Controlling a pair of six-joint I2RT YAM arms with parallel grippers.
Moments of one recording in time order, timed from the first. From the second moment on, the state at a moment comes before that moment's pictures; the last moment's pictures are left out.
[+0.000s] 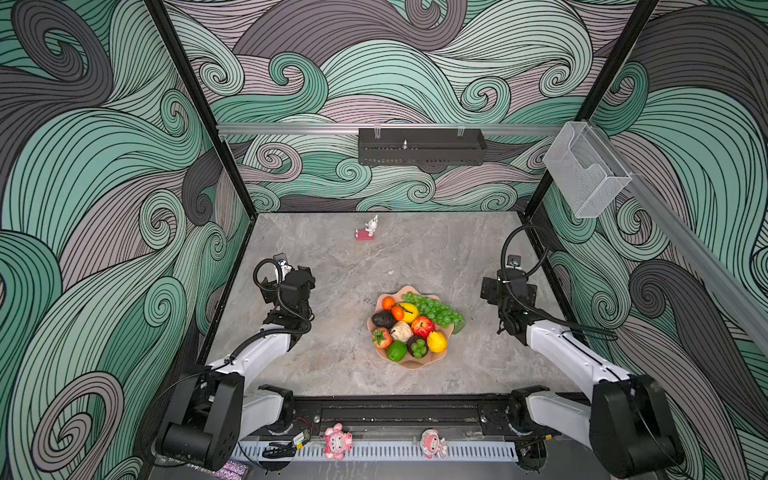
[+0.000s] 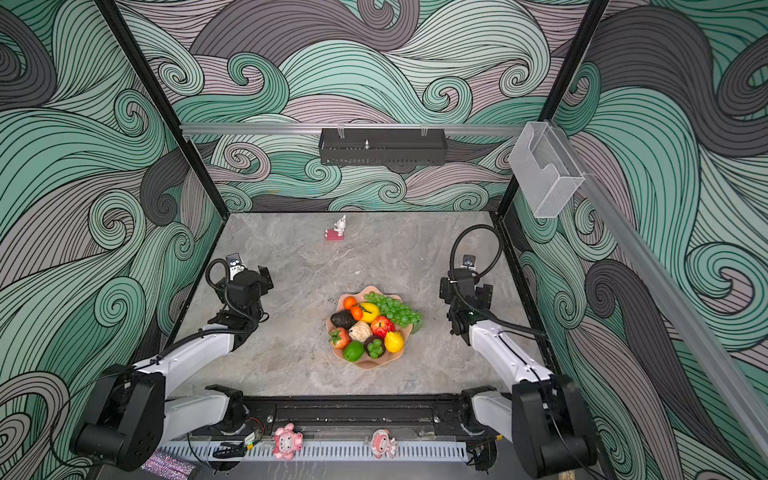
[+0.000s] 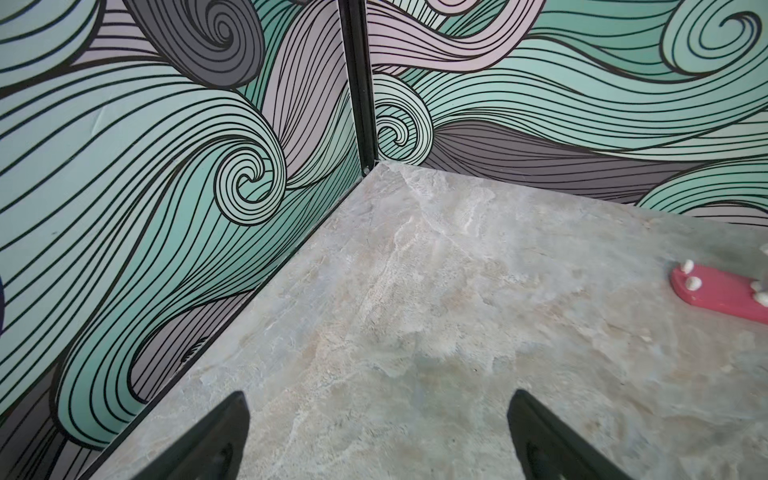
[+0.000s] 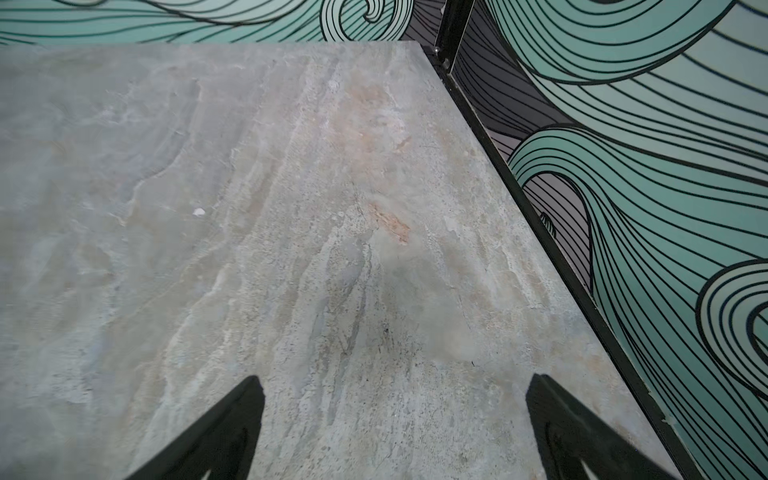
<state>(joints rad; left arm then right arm) -0.20 1.21 0.46 0.34 -0.70 -0.17 0.18 1.21 0.52 0.04 0.51 0.11</state>
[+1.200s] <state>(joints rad) 0.01 1.53 0.43 0.62 -0.33 -0.09 0.08 1.55 0.37 0.81 0.25 -0.03</state>
